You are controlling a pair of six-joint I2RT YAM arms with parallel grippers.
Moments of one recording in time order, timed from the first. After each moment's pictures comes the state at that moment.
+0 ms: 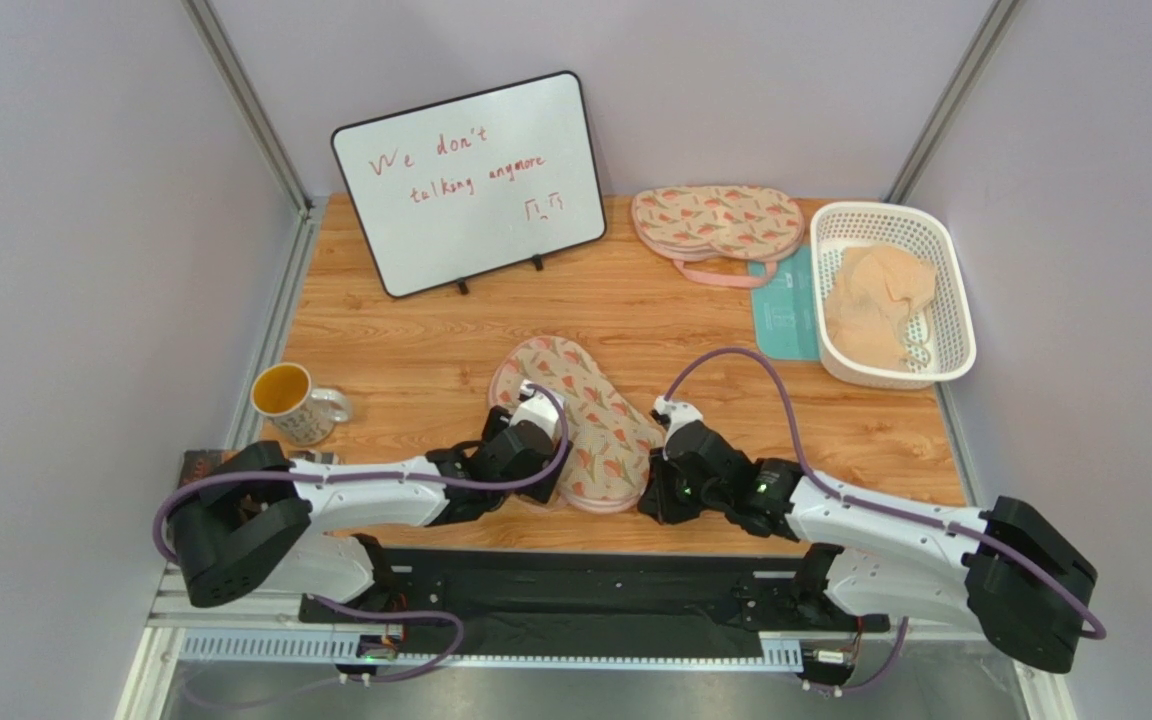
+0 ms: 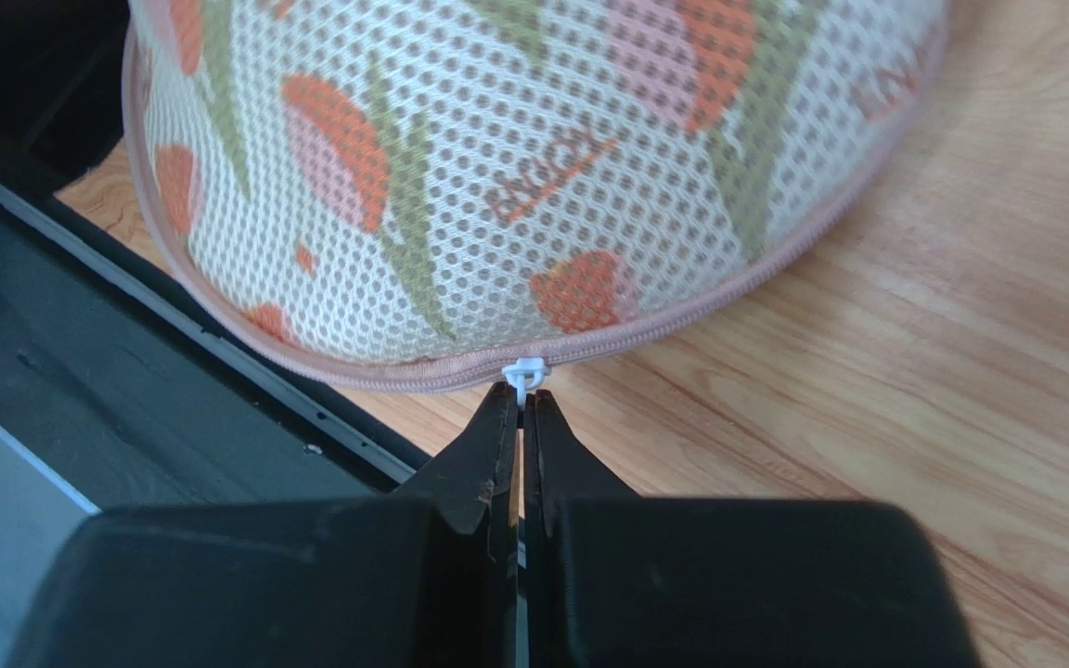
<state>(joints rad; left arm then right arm) -1.03 1.30 0.45 0.01 -0.45 -0.37 0.96 1.06 0.44 -0.23 -0.01 0.69</state>
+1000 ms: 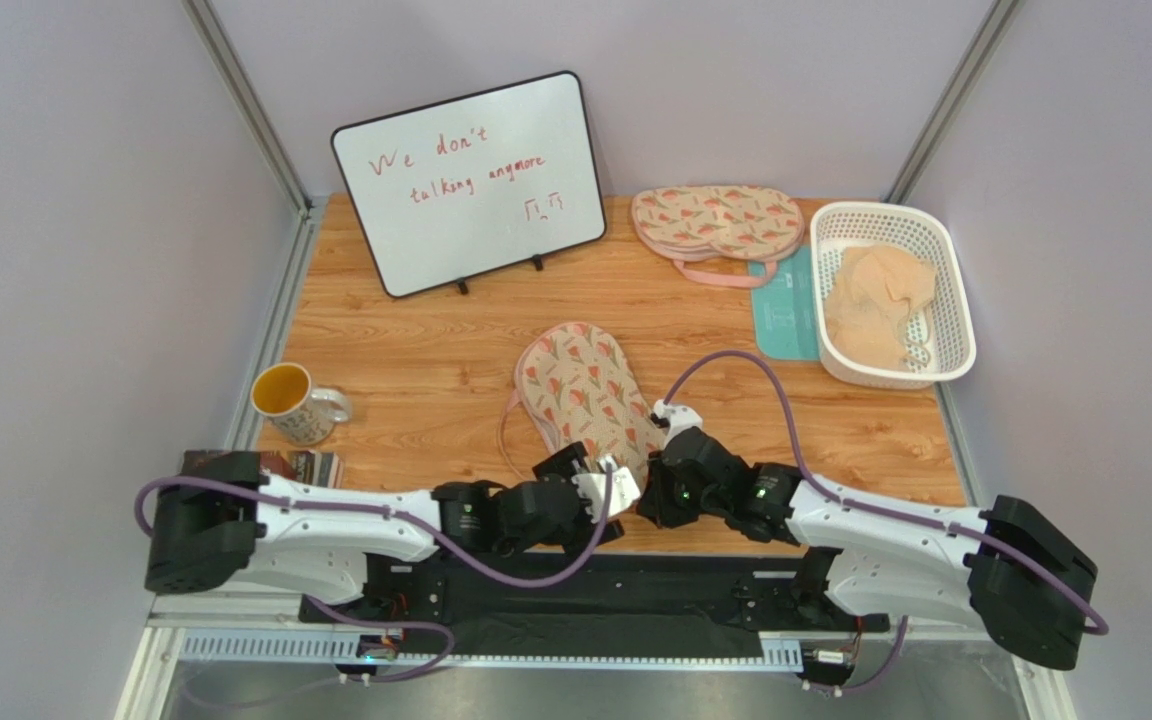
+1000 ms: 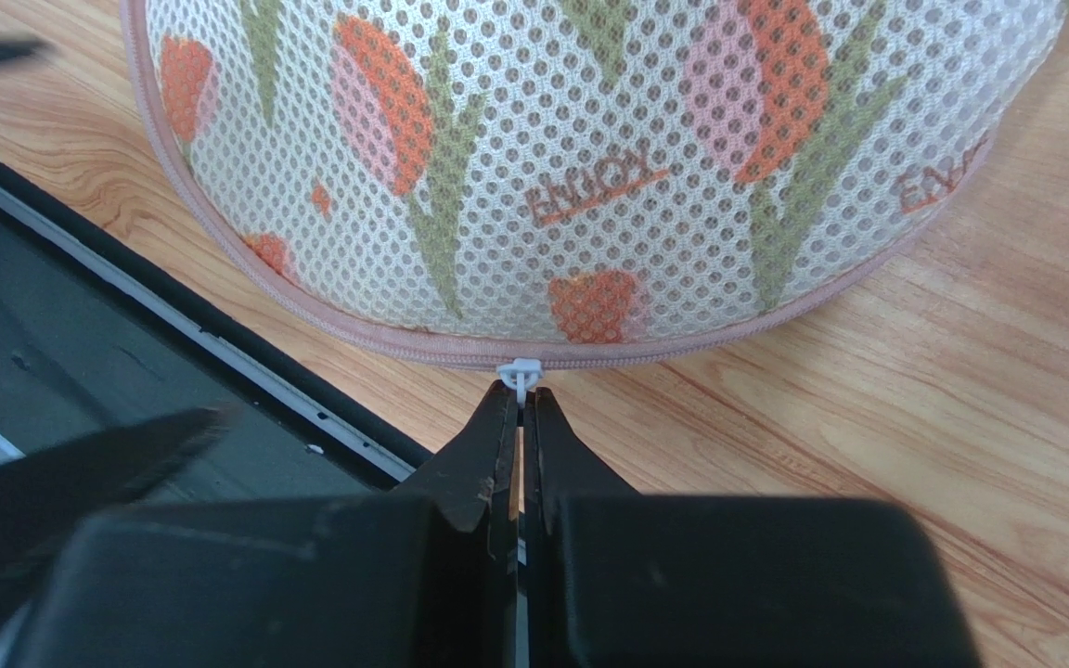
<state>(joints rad) -1.38 1.19 0.53 0.06 -0.40 0.07 1.01 1.06 0.43 -0.22 0.04 0.72</state>
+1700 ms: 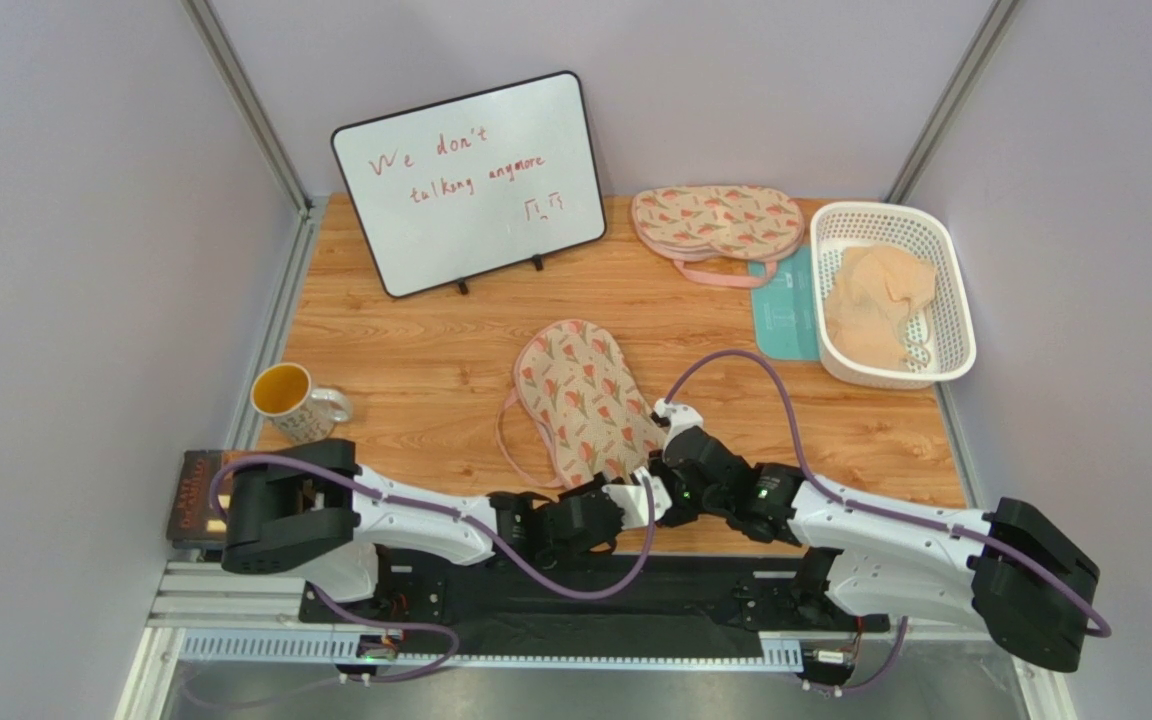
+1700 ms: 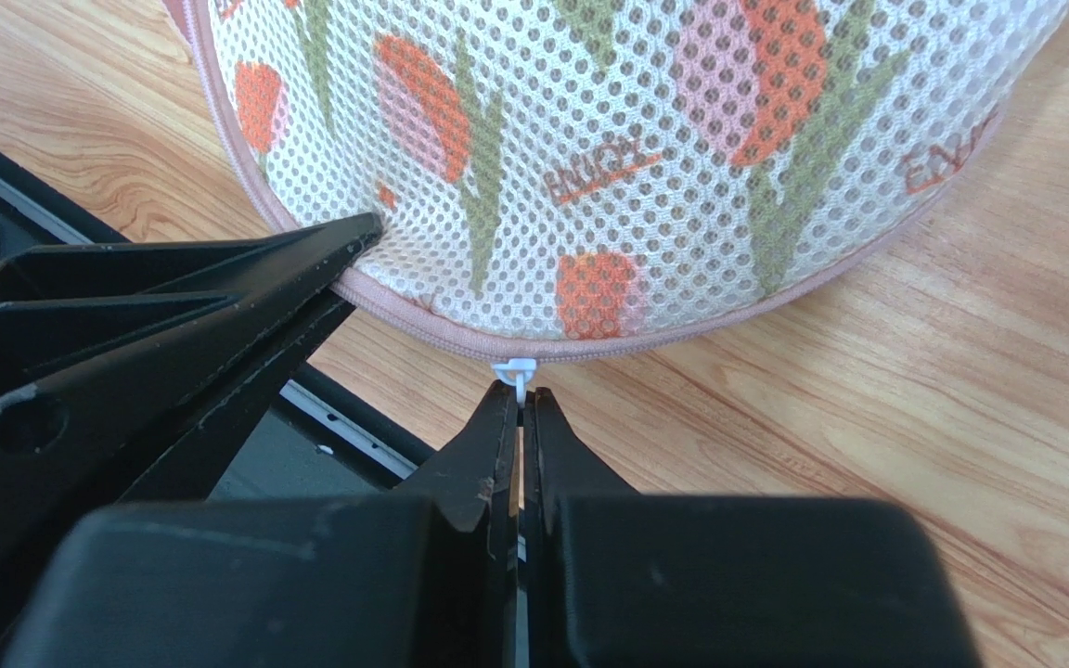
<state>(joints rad) -1.43 1.51 0.62 0.20 -0.53 0.08 1.01 1.05 0.43 -0.21 0.04 0.72</state>
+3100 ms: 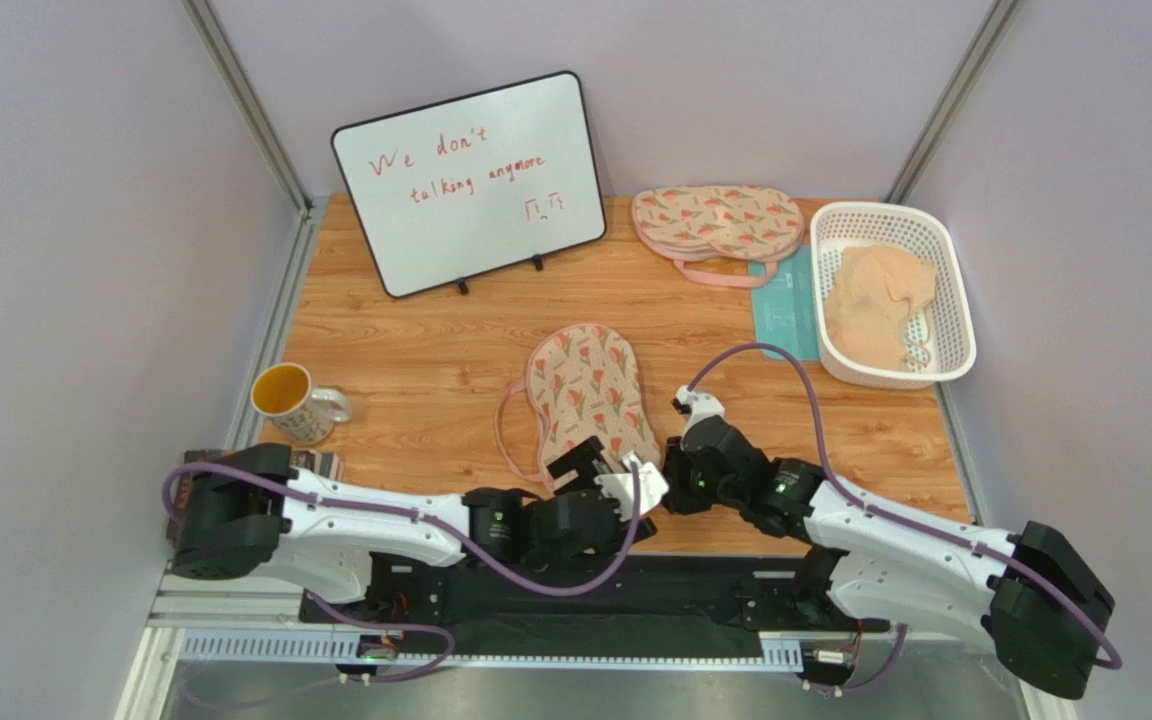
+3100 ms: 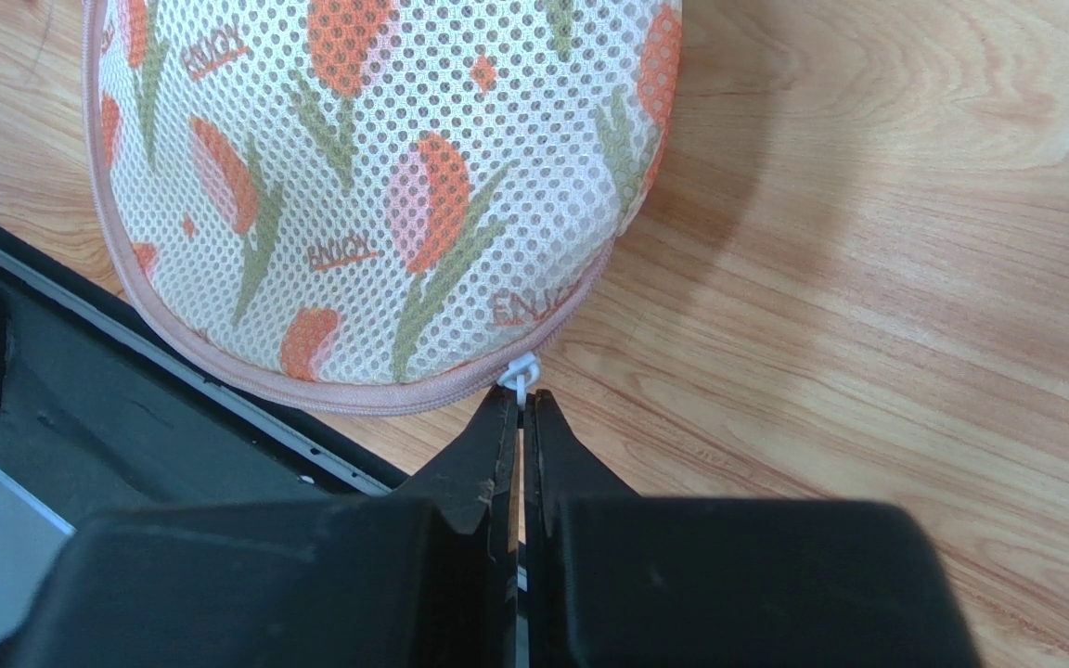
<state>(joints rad) -1.48 1.30 0.66 0.01 -0.62 -0.04 0.91 0.96 0.43 -0.28 0.05 0.71</state>
